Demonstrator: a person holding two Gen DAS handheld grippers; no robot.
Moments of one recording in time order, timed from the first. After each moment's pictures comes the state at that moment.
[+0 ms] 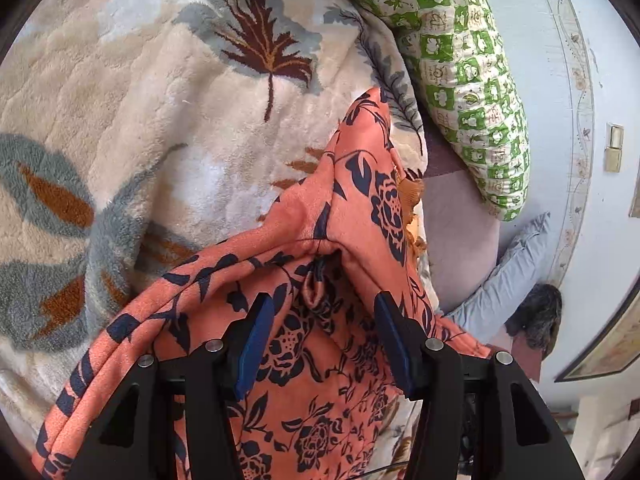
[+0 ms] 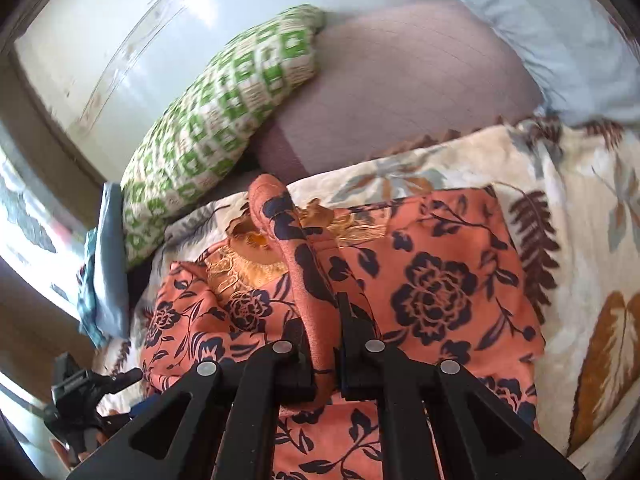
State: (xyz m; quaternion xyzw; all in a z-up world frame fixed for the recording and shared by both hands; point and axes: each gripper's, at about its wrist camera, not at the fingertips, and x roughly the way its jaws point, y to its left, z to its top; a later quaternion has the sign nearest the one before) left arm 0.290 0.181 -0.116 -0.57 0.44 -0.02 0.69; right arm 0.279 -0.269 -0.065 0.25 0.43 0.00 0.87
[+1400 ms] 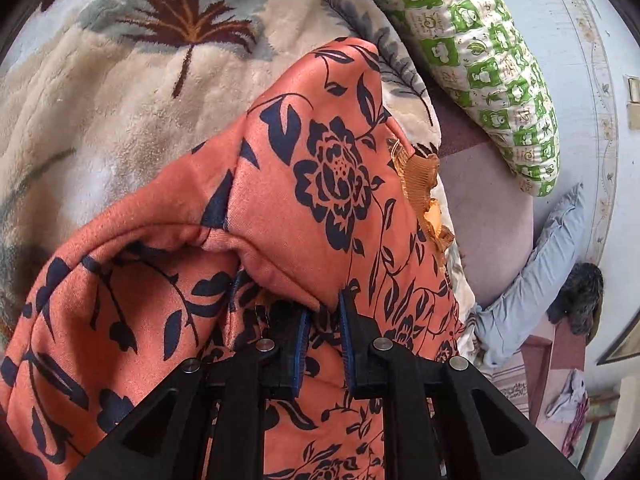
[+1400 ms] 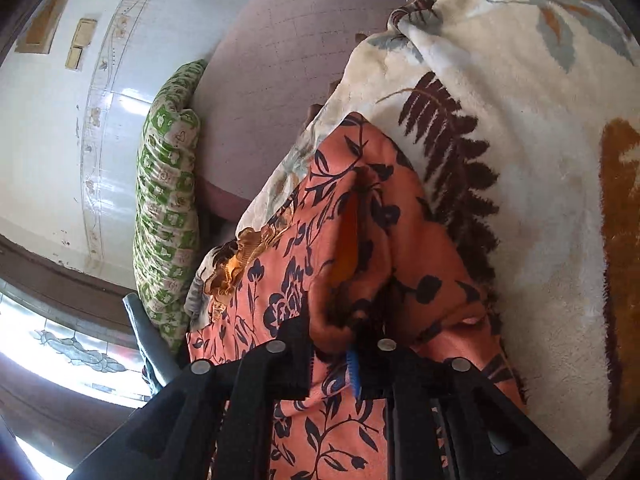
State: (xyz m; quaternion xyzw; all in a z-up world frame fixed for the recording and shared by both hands) left arm 0.384 0.108 -0.123 -0.50 0.47 0.01 0.73; right arm 0.256 -0.353 -0.150 0.45 0.40 -0.03 0.80
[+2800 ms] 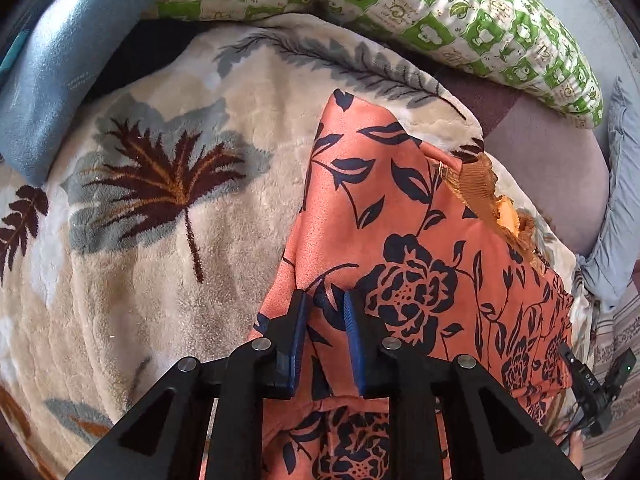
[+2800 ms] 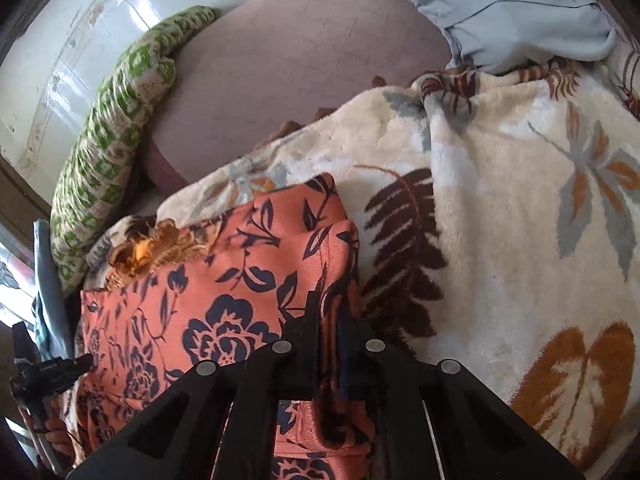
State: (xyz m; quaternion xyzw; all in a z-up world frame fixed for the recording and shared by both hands) left arm 0.420 0.117 -0.103 -0.24 0.53 0.06 0.81; right arm 0.299 -0.368 -0.140 0.21 0.47 -0.07 0.86
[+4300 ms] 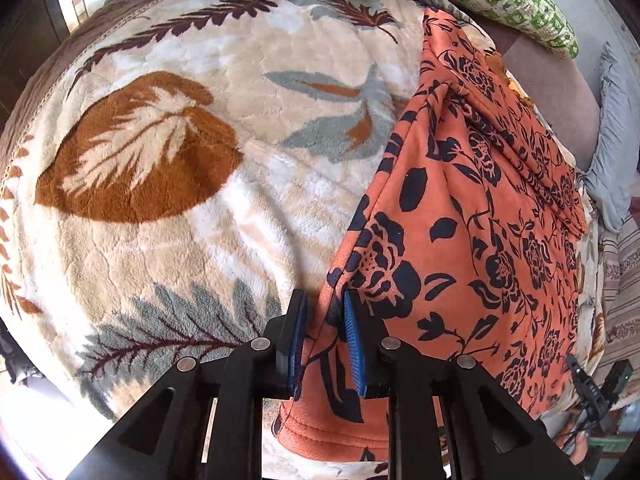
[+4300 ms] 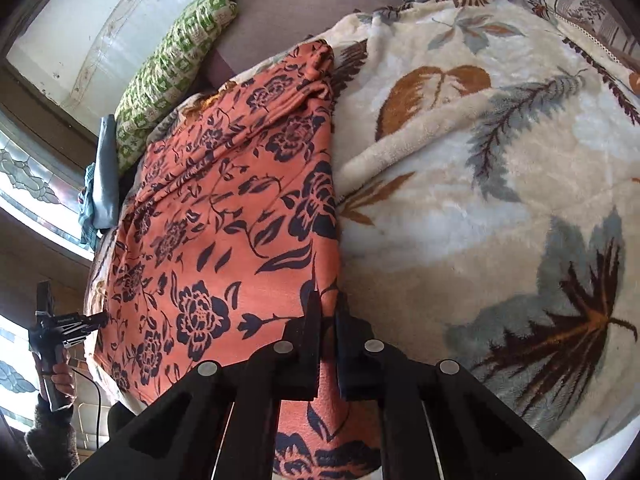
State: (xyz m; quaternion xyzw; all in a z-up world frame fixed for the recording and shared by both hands) left arm 0.125 0.189 -0.059 -0.25 0.59 0.06 0.76; right arm 0.018 -0.352 -0.112 0.23 0.54 -0.01 0.81
